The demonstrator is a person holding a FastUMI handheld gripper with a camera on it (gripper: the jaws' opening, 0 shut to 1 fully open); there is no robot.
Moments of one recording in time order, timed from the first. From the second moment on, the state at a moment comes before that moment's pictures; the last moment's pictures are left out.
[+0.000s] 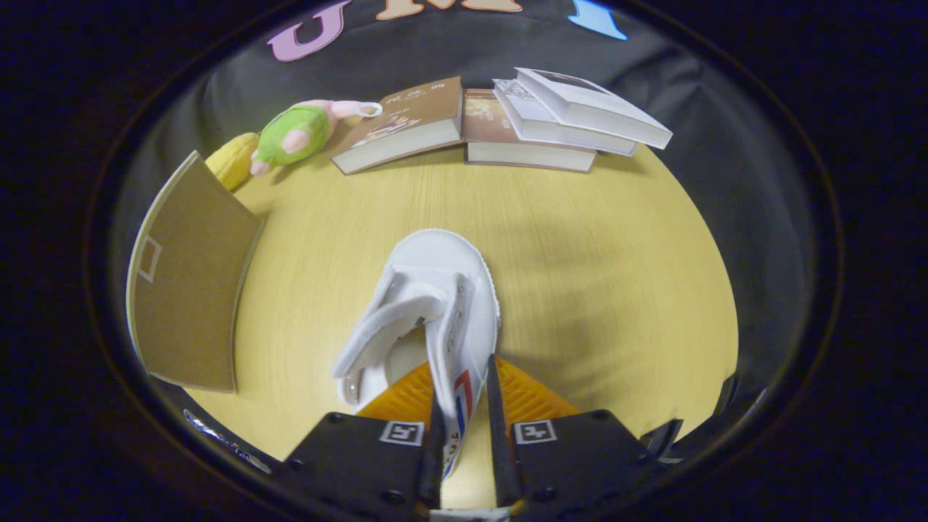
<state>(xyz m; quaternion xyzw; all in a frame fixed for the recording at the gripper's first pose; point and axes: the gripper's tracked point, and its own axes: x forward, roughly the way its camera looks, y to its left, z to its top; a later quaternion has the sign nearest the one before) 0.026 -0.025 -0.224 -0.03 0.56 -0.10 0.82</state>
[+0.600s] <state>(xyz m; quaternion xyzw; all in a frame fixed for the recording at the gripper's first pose) 0.019 0.016 -0.223 0.11 0.55 -0.05 0.83</state>
